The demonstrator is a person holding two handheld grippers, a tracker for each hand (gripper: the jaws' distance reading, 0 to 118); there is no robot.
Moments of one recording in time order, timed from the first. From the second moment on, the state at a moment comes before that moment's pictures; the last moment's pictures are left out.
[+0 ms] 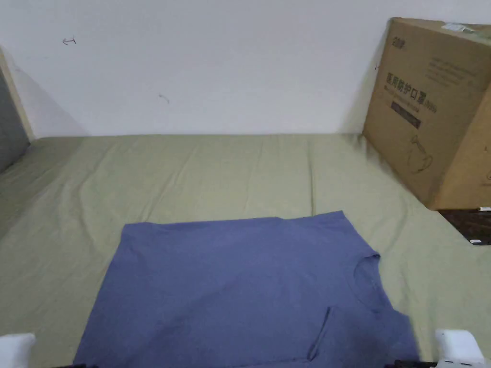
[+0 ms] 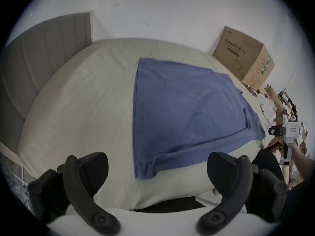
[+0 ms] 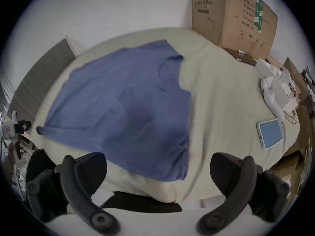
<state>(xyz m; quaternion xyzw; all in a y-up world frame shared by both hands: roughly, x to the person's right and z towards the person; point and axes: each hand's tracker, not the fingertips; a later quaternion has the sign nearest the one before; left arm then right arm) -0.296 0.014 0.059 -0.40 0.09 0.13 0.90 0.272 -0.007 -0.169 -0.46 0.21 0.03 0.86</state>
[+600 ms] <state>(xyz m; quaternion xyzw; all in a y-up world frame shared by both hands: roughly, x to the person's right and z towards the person) -0.258 0.081 0.035 -0.42 0.14 0.18 0.88 0.202 0.086 -0.141 -0.30 0.25 0.01 0.92</state>
